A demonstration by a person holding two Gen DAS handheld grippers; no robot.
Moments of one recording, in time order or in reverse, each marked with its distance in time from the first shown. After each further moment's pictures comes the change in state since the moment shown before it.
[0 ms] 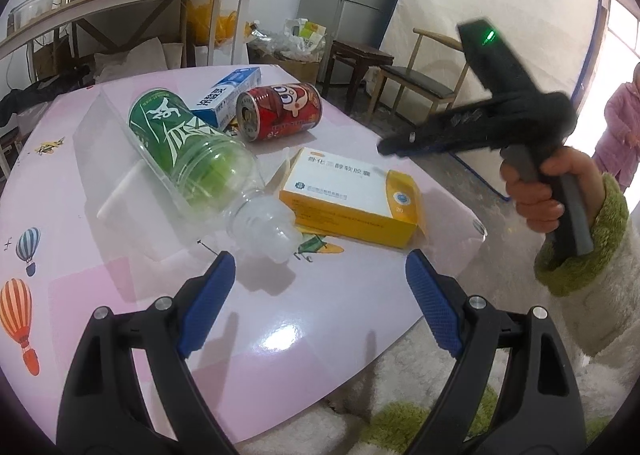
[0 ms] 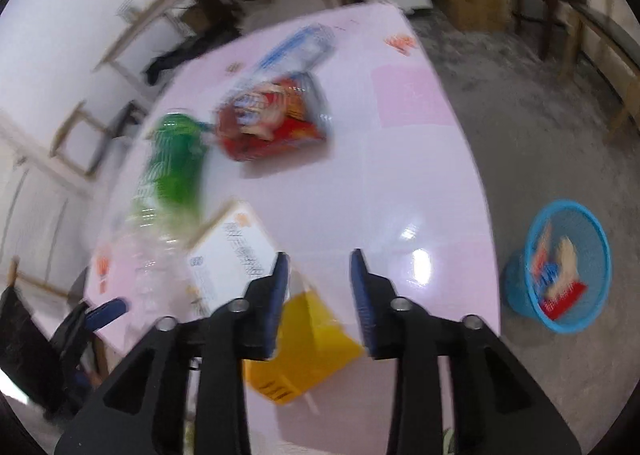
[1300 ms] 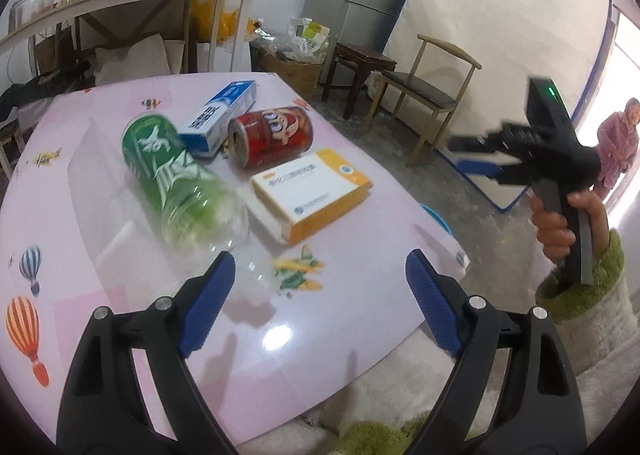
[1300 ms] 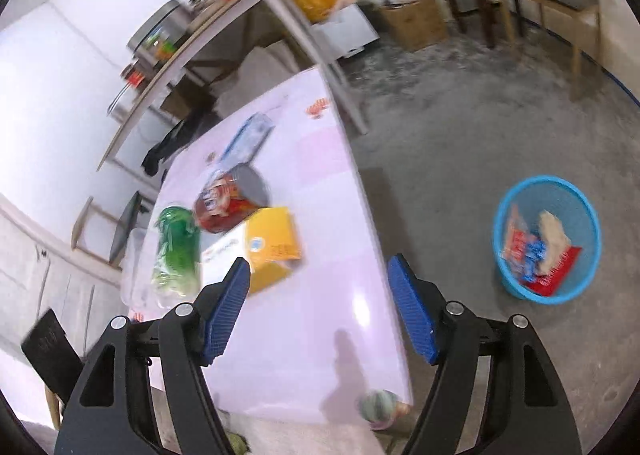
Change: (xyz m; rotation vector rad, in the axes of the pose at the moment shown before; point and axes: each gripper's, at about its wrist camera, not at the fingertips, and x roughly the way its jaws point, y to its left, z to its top) left arm -0.004 -0.007 0.037 -0.044 0.002 -0.010; right arm -0.064 -0.078 -0.011 0.277 -0.180 0.024
